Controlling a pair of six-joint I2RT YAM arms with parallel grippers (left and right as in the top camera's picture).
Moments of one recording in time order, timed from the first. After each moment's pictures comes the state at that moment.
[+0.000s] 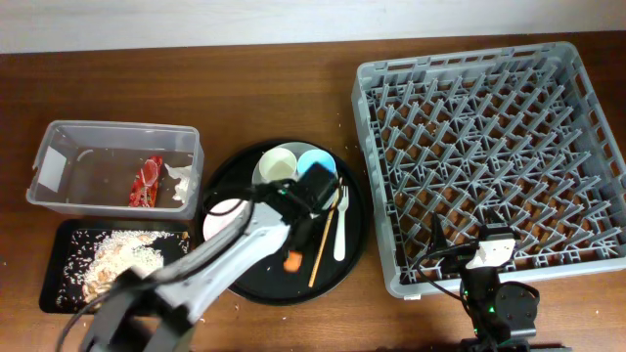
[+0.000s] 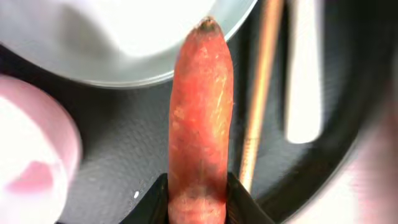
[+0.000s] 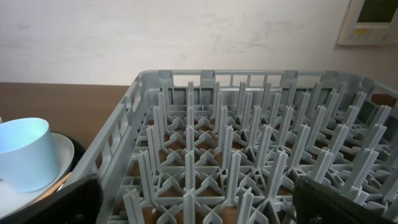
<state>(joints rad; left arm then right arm) -0.70 1.67 1.13 -0.91 -0.03 -0.41 0.04 0.01 0.01 -0.07 -0.02 0.00</state>
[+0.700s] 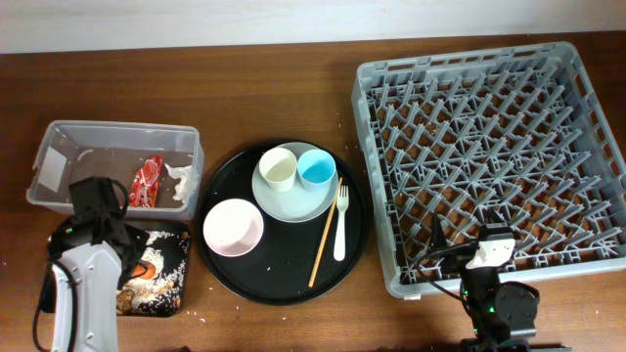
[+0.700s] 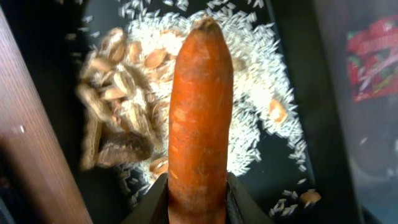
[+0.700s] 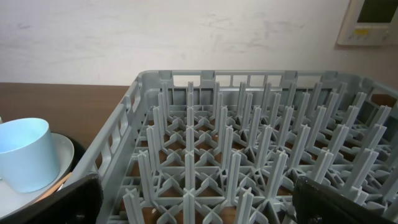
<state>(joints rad) 0.35 1.30 0.86 -0.93 -0.26 -0.81 0.04 0.01 0.01 -0.07 -0.02 0.00</state>
